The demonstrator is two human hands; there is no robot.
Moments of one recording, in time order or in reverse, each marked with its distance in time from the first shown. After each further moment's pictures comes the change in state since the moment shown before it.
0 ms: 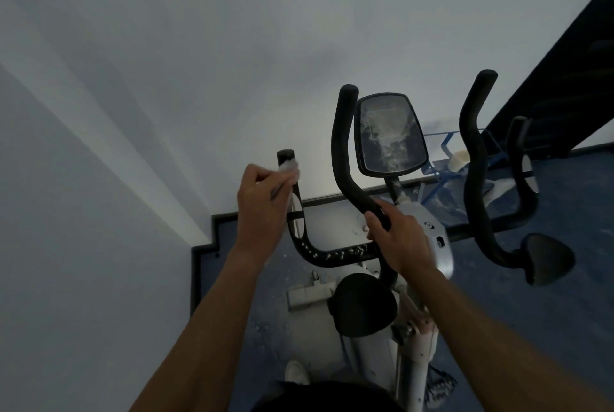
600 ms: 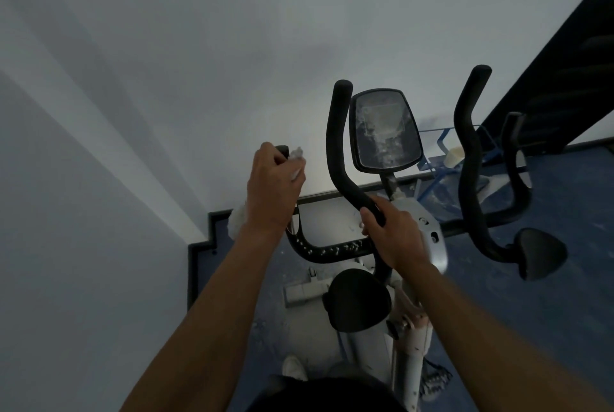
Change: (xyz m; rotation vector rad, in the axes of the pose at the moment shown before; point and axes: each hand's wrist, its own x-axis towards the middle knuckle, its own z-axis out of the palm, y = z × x) left_hand 0.021 0.004 0.028 0.243 -0.023 0.064; right_hand 0.000 -0.001 -0.002 0.010 0.001 -0.006
